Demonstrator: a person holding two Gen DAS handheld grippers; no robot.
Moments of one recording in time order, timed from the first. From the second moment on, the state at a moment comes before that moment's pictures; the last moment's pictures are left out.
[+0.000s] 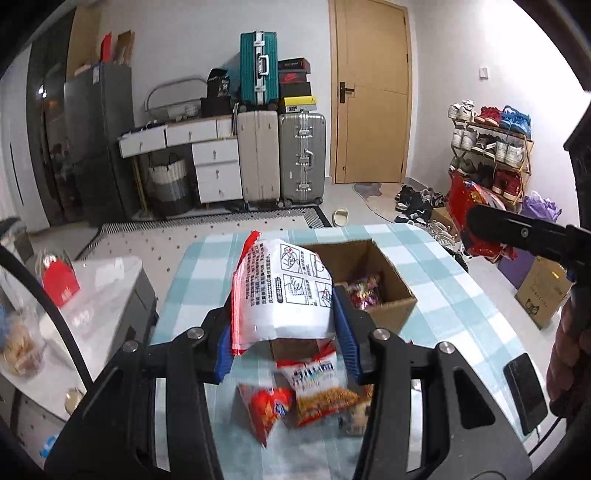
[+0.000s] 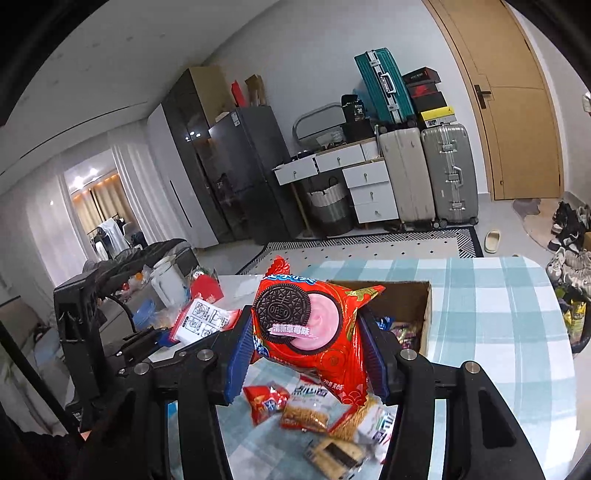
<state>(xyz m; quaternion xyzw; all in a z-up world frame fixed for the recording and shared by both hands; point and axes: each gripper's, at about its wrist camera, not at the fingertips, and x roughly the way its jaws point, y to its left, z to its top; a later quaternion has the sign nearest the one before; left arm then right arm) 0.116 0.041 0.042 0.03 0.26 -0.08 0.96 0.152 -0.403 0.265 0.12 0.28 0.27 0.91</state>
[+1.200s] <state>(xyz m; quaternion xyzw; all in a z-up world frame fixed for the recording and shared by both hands) 0.355 -0.028 0.004 0.07 0.34 -0.06 0.94 0.298 -0.383 0.217 0.07 0.36 0.26 0.89</state>
